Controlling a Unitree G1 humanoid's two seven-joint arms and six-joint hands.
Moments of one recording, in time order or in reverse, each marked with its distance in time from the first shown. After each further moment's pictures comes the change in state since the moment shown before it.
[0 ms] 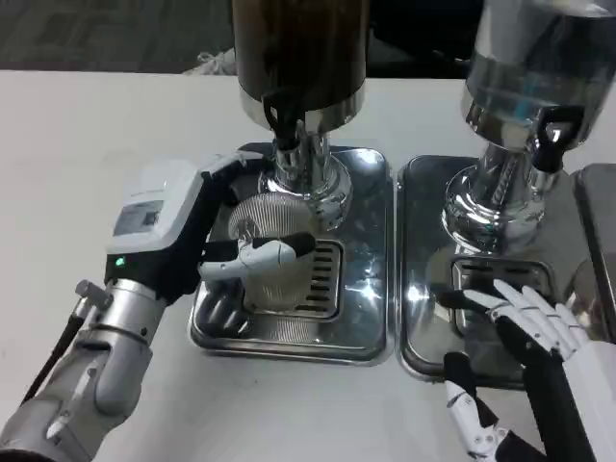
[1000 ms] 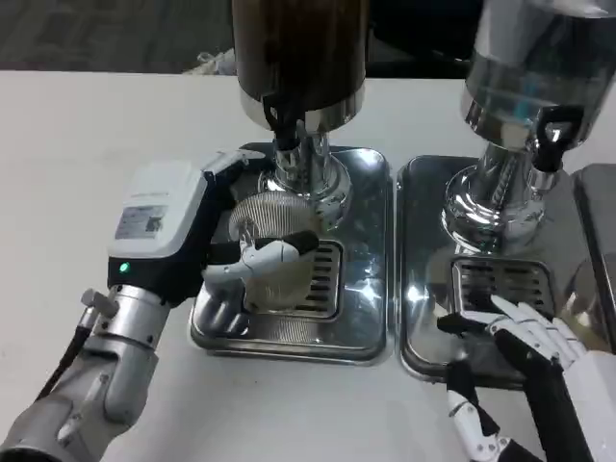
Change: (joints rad) left arm -0.018 -0.004 -0.045 0.051 0.074 -0.008 0.161; right arm 0.009 -0.004 -0.006 0.023 0.018 0.000 0.009
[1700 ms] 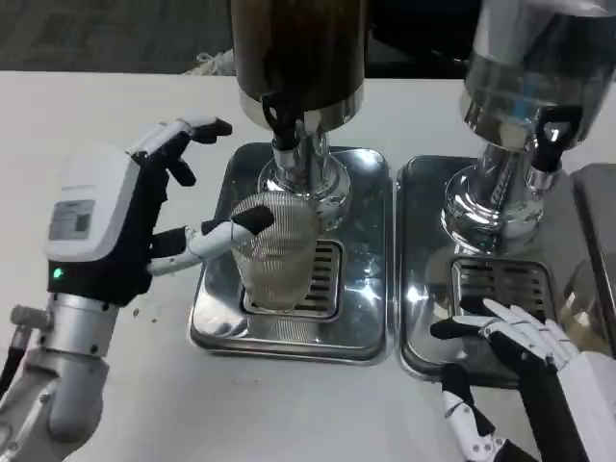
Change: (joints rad) left arm 0.148 0.083 0.141 -0.221 -0.079 -0.109 0.031; right arm -0.017 -0.014 0.010 0.018 0.020 0.000 -0.002
